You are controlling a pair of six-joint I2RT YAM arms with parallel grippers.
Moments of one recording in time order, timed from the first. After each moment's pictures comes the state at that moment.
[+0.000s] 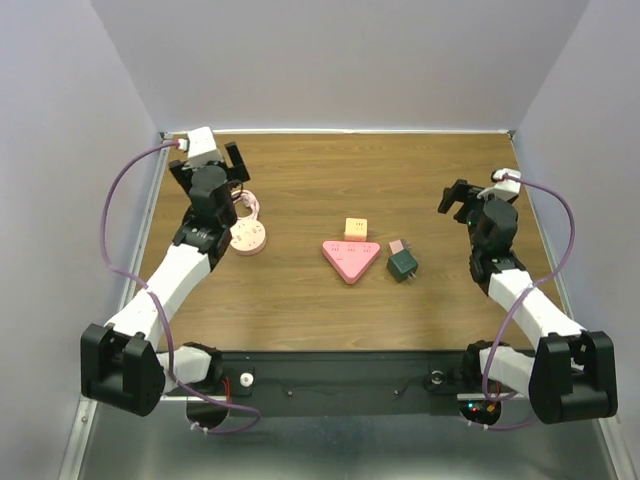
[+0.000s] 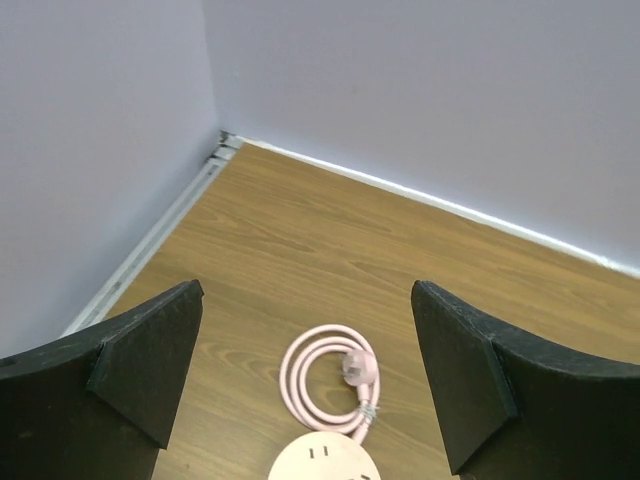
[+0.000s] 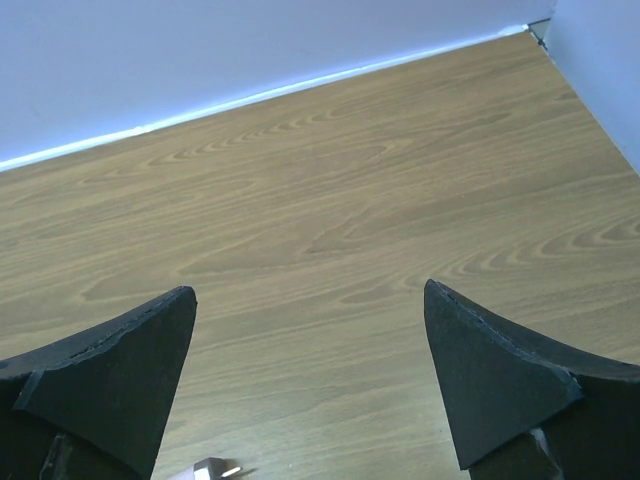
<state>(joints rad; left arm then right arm) -0.29 1.16 0.90 0.25 -0.64 -0.15 0.08 1.10 0.56 0.46 0.21 0.23</state>
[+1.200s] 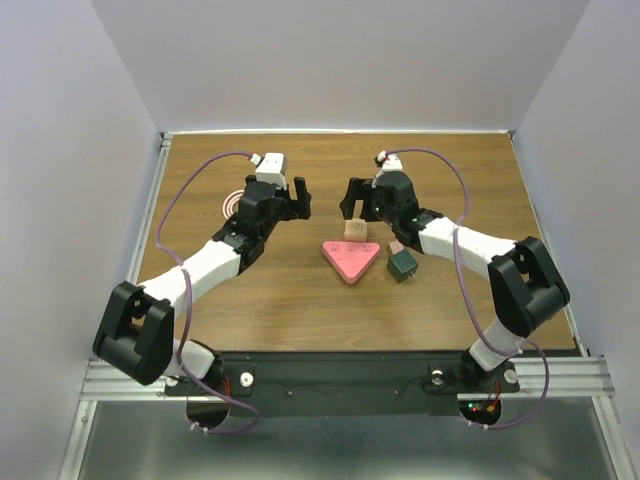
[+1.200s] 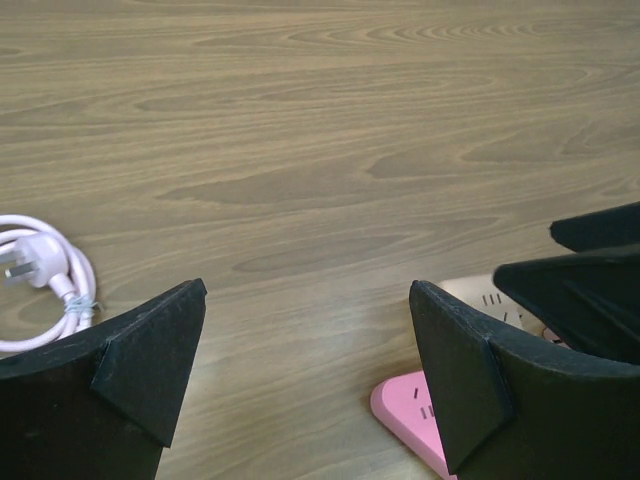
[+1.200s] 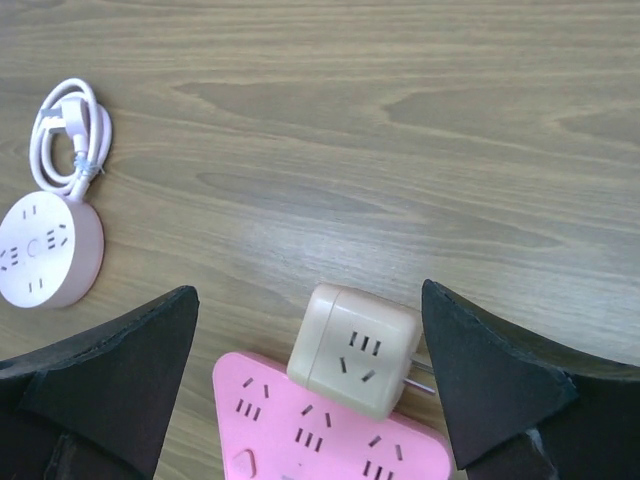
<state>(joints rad) -0.52 1.39 0.86 0.24 -0.16 -0.28 0.54 1.62 1.02 0.17 0.10 0.43</state>
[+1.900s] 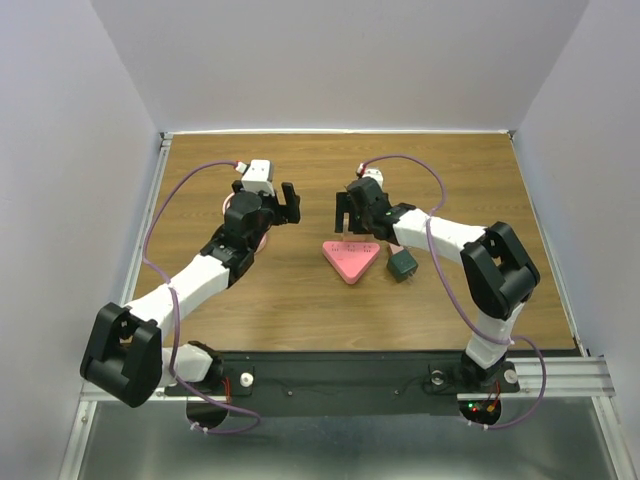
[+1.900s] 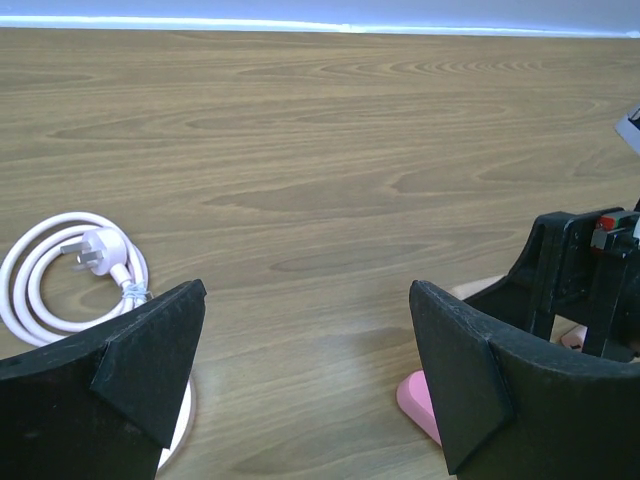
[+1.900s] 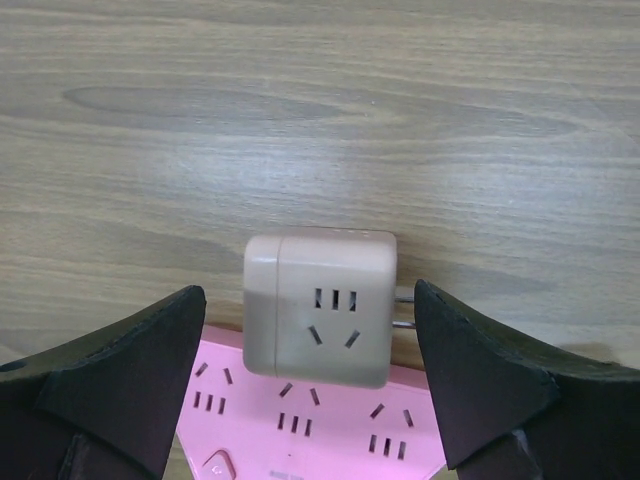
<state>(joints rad) -0.49 1.23 0.73 0.31 -0.20 -0.25 0.65 1.82 1.22 -0.17 0.28 0.52</state>
